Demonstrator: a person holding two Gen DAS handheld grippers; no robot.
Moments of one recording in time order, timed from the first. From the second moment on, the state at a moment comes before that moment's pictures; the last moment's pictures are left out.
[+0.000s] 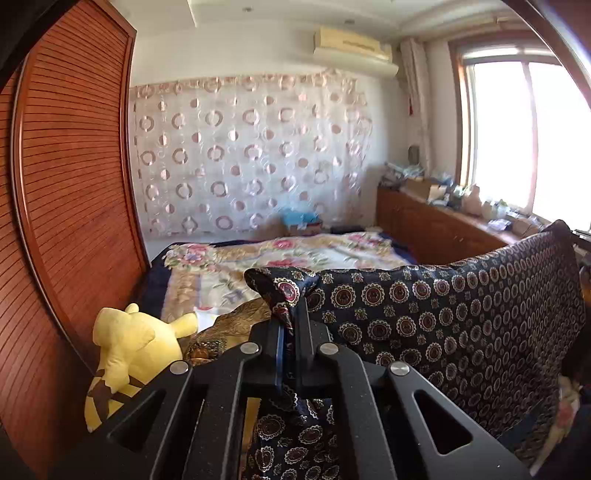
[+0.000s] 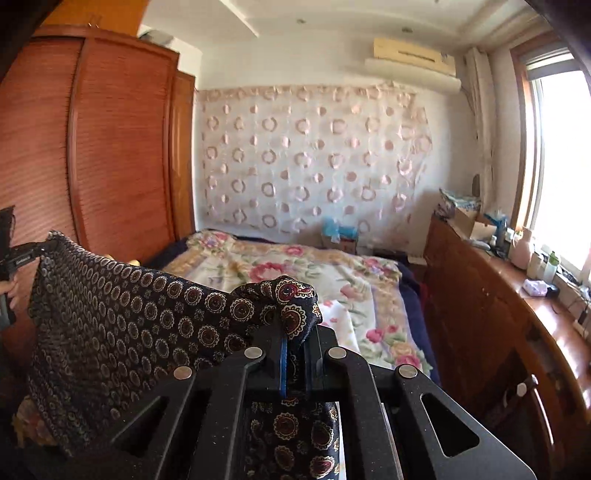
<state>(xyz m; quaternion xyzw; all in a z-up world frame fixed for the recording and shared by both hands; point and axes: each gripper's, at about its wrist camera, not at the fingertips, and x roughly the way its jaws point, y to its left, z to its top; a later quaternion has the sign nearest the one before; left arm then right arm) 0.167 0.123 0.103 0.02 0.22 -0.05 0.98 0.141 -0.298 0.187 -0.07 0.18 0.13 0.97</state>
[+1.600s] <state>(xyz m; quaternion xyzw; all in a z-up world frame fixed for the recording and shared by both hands) 0.128 0.103 -0.074 0.00 0.38 -0.06 0.92 0.274 -0.286 0.005 -0.08 0.42 0.06 0.90</state>
